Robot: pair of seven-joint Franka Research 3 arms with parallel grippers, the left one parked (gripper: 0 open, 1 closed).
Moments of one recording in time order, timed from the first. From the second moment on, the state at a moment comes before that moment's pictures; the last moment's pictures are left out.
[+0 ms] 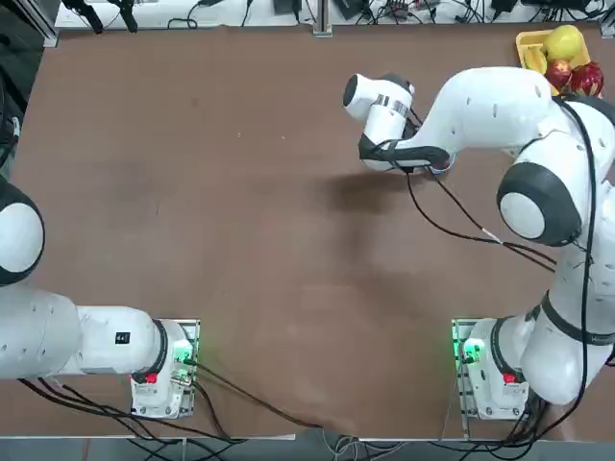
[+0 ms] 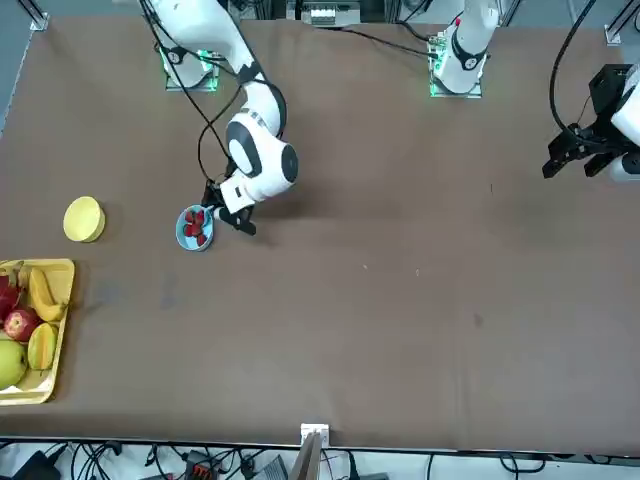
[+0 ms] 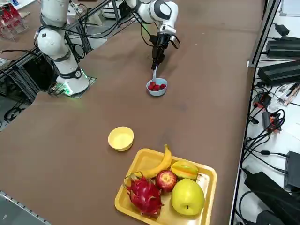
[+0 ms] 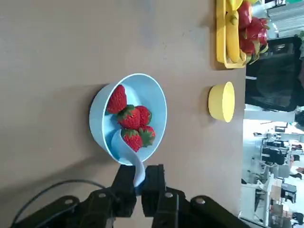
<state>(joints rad) 0.67 0.58 0.02 -1.77 -0.64 1.63 1.07</state>
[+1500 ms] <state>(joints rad) 0.77 0.71 0.02 -1.71 -0.78 1.53 1.03</state>
